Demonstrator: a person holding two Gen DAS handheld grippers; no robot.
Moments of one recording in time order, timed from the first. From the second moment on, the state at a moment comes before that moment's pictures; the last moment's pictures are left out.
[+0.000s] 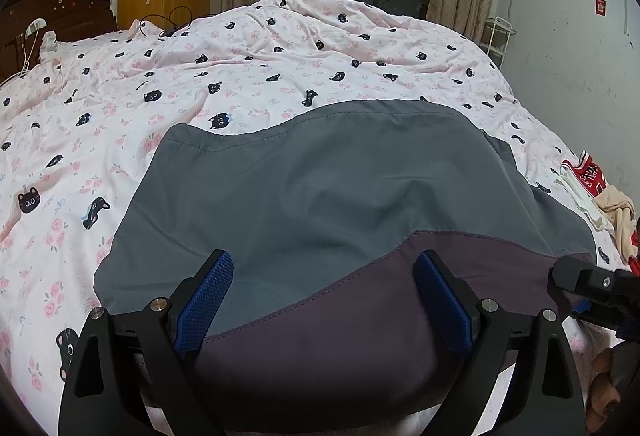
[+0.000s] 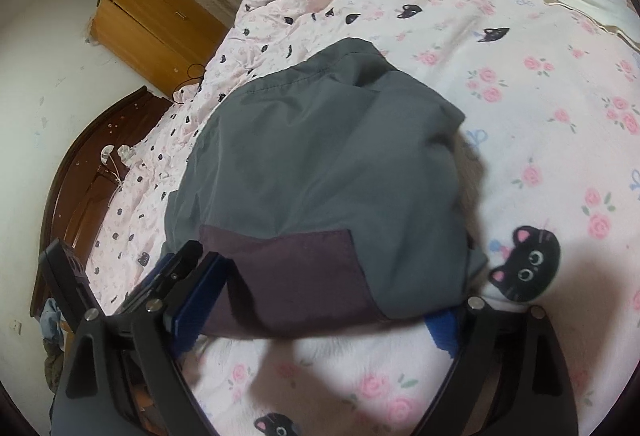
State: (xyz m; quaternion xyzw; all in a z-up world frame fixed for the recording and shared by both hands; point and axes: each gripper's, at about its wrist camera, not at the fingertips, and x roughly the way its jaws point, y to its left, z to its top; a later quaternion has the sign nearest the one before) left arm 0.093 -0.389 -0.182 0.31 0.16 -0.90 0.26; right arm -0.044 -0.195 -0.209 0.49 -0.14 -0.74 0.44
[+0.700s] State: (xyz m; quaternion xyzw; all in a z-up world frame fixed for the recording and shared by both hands) left arm 0.093 -0.390 -0.183 0.31 0.16 -0.90 0.26; right arm -0.075 -0.182 -0.227 0.51 -0.29 -0.67 0.45
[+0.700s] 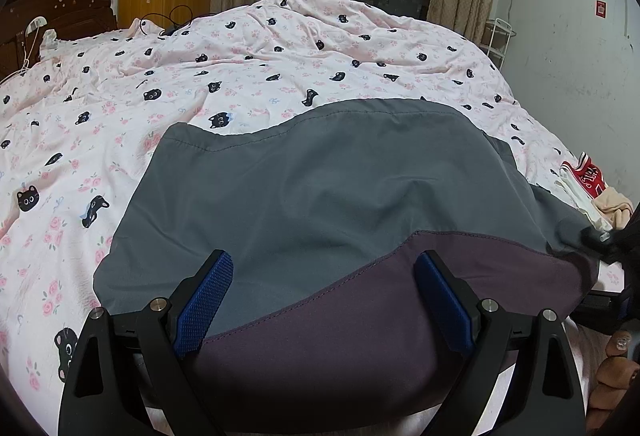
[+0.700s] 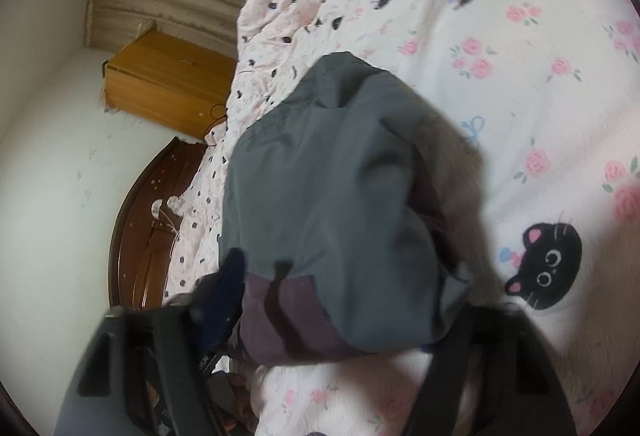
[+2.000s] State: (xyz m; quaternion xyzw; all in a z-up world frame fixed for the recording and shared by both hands) left arm 0.091 -0.391 -0.185 0.32 0.16 -0.90 0.27; right arm -0.063 -0.195 -0.189 0.48 -0.21 -0.72 0.45
